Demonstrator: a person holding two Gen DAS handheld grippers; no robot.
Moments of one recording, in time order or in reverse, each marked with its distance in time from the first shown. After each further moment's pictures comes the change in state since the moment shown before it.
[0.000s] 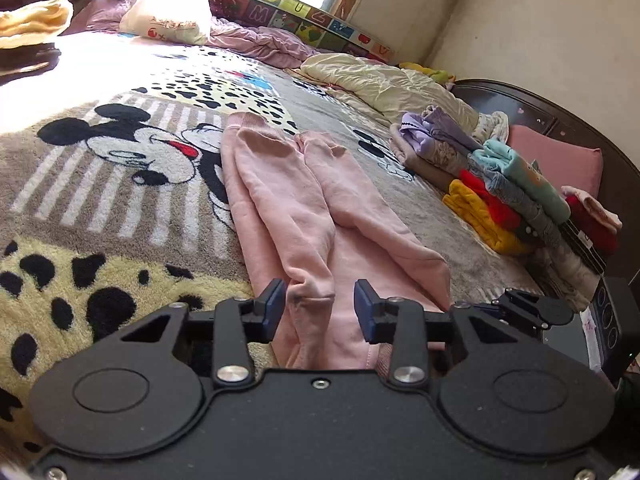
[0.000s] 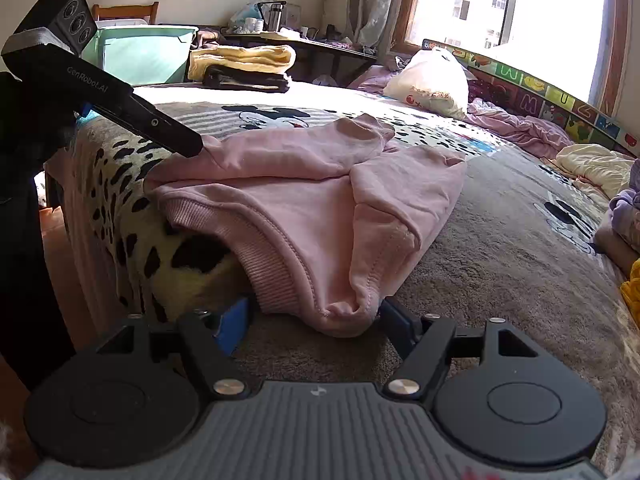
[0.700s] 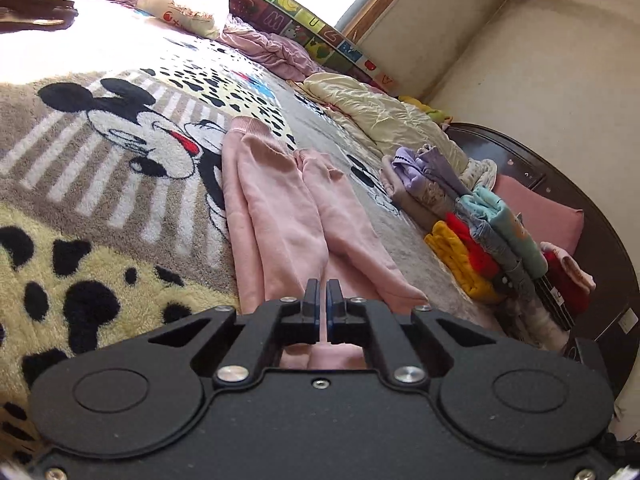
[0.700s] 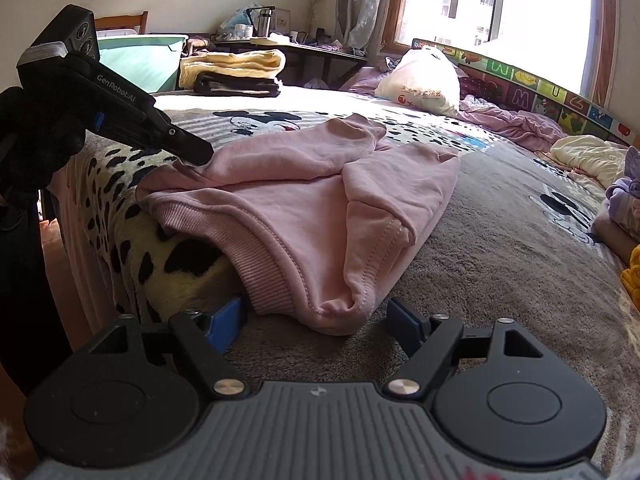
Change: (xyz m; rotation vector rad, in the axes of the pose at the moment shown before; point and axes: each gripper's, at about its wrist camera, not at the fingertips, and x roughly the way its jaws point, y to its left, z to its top) left arm 0.012 0.022 -0.006 -0.135 0.025 -0.087; right arm 0.002 -0.002 -0.004 0.035 -0.015 -0.010
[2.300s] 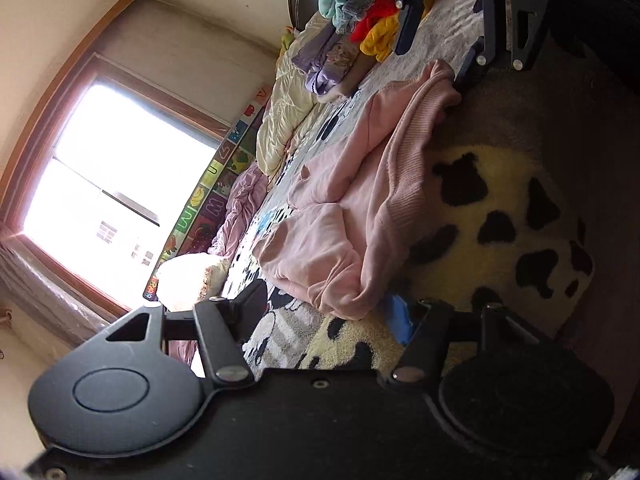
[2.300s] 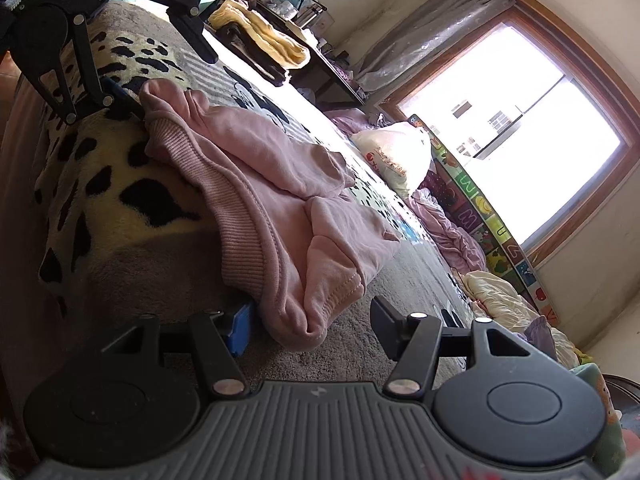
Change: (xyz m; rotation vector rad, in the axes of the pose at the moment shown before) left arm 0.004 -0.047 -0.114 1.572 -0.099 0.499; right arm 0.003 0.046 -0.006 -0.570 -0.036 -0.335
